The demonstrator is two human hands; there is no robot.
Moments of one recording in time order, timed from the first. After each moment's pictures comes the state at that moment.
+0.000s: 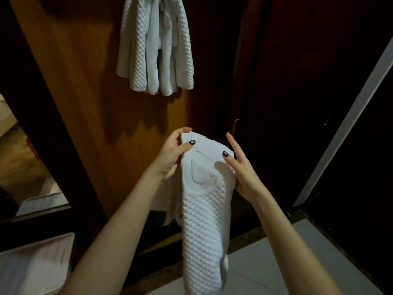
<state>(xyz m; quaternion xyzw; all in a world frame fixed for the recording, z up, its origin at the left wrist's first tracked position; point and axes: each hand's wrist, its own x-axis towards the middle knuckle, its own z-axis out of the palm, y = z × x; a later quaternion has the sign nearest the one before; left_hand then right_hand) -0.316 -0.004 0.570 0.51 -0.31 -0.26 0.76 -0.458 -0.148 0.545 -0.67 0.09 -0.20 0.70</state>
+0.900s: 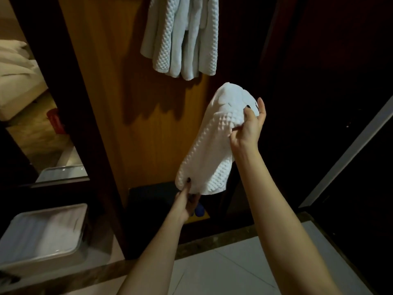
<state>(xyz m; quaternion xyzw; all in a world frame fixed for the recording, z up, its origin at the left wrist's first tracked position) -0.355 0.011 0.385 0.38 0.12 -0.38 0.84 -0.382 -0.114 0.600 -0.34 0.13 -0.45 0.82</state>
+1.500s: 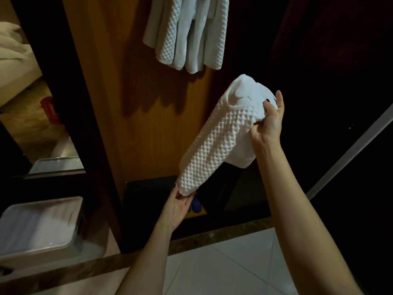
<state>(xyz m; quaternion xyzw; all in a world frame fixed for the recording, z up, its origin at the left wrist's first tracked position) -0.339 0.040 0.347 0.29 0.10 -0.37 0.88 -0.373 -0.147 0.604 -0.35 0.12 -0.45 0.82</state>
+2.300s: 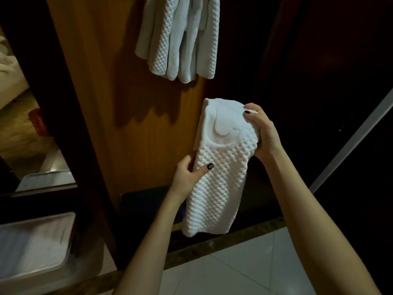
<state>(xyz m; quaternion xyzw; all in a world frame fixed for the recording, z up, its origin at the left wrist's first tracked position) -0.326 0.026 0.494 0.59 -0.28 -0.15 0.74 -0.389 -0.154 0.608 -0.59 0.06 -0.27 0.76</state>
